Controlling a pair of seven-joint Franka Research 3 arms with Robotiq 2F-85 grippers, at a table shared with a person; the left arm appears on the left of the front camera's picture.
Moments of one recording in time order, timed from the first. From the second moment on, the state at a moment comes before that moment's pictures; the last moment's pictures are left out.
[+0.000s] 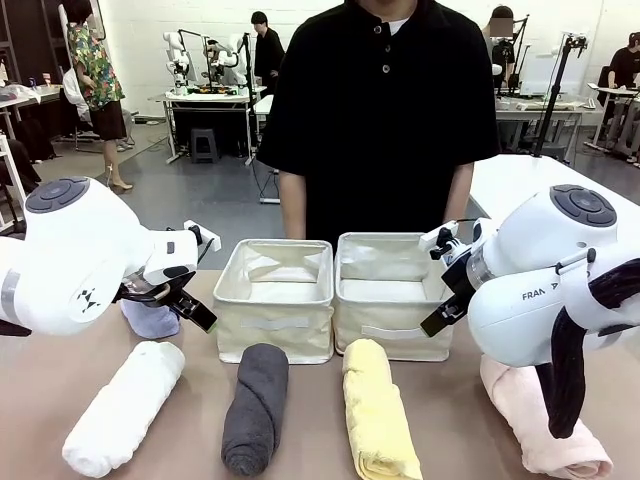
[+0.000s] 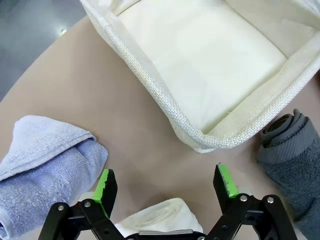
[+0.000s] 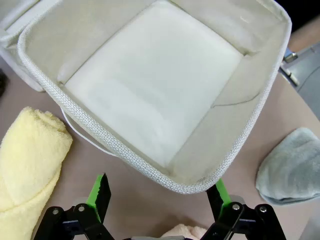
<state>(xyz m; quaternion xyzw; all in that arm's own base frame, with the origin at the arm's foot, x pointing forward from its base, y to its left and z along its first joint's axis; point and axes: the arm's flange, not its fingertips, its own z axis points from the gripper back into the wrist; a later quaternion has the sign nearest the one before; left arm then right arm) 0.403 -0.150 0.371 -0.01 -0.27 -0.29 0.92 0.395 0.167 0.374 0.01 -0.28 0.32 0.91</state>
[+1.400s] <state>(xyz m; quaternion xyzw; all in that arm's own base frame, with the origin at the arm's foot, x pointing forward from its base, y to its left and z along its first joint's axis) 0.271 -0.141 0.647 0.01 -0.41 -0.33 0.85 0.225 0.140 0.619 -0.03 -0.39 0.33 0.86</state>
